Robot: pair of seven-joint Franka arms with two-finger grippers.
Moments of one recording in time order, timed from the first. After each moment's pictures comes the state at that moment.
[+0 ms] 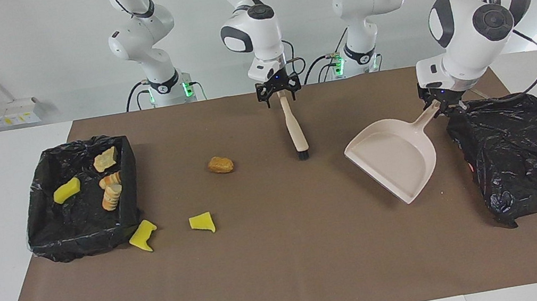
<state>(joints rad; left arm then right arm) -0.05 0.01 -0.01 -1.95 0.09 1.76 1.02 0.79 -0.01 0.19 -2.39 -0.01 2.51 0.89</state>
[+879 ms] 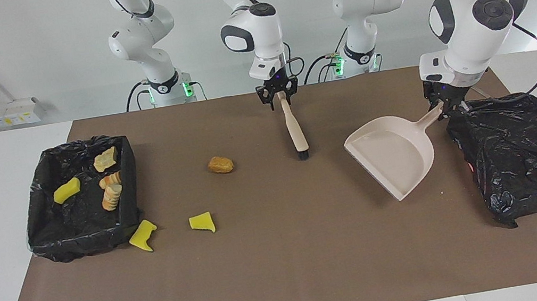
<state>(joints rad) -0.04 -0.01 -0.01 -2.00 0.10 1.86 1.15 0.79 -0.01 0.19 -2.39 -0.11 2.51 0.89</state>
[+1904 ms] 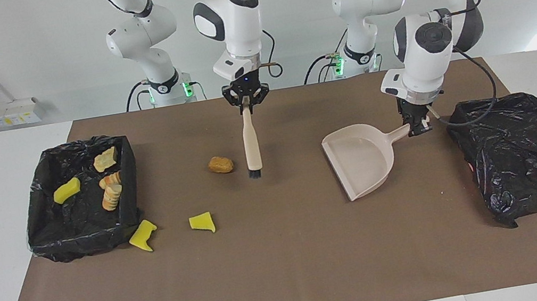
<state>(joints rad) -0.19 -0.01 -0.04 -2.15 0.16 2.07 1.16 0.51 -0.11 0.17 -2.16 -0.15 1.97 0.78</state>
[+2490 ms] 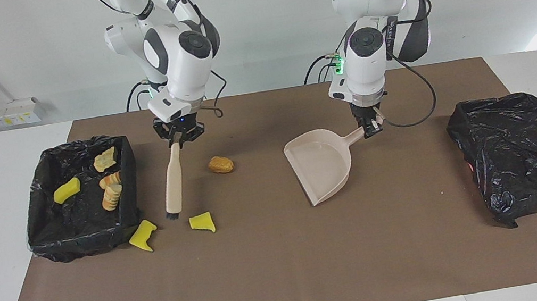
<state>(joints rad) -0.40 0.01 -0.05 -2.15 0.15 2.07 0.86 0.16 -0.06 0.17 -2.15 -0.44 1.93 0.49</state>
